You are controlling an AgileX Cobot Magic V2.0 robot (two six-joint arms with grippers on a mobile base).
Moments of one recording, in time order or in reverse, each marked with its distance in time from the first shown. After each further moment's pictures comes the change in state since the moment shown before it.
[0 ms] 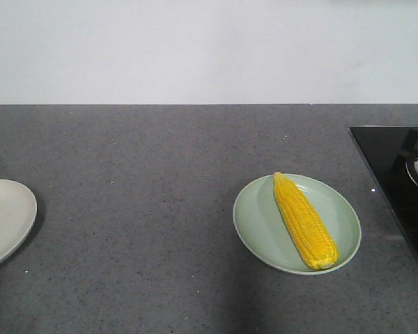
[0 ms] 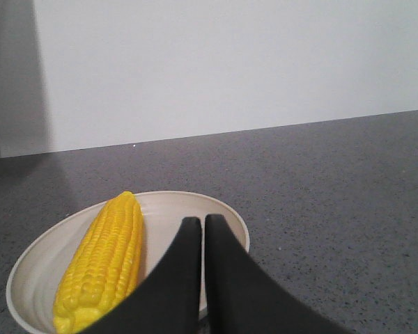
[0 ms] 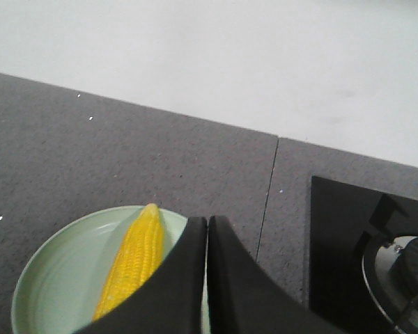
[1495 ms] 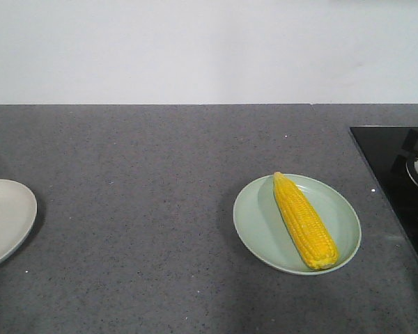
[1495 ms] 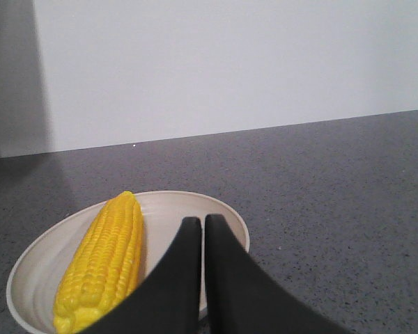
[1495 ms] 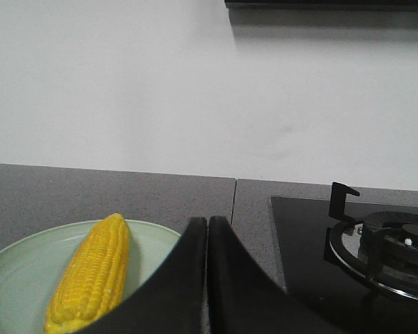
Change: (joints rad) left arm 0.000 0.000 0.000 0.000 0.001 0.000; right arm -0.084 -0.610 0.627 -0.069 -0.370 0.141
